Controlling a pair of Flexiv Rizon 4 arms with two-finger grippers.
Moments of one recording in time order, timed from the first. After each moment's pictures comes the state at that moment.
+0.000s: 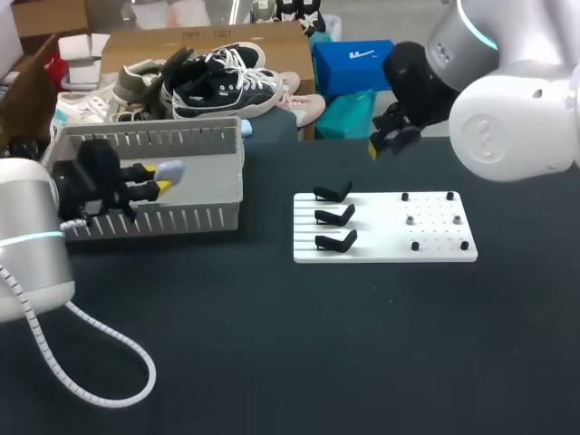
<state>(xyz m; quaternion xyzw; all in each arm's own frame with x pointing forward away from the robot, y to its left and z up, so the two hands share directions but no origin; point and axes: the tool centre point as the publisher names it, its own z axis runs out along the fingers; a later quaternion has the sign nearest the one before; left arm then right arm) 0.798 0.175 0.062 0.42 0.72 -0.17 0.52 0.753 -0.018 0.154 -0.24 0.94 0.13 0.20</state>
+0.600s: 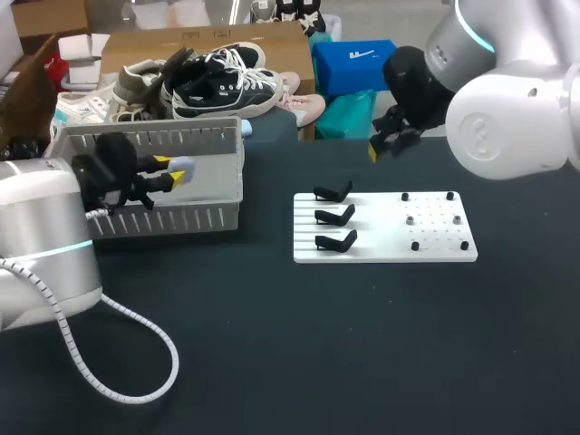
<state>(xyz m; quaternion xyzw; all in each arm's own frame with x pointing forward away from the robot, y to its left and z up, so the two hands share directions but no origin) 0.833 0.163 0.054 0.39 0.73 -0.16 0.53 0.757 -0.020 0.146 -0.23 0.94 0.13 0.19</state>
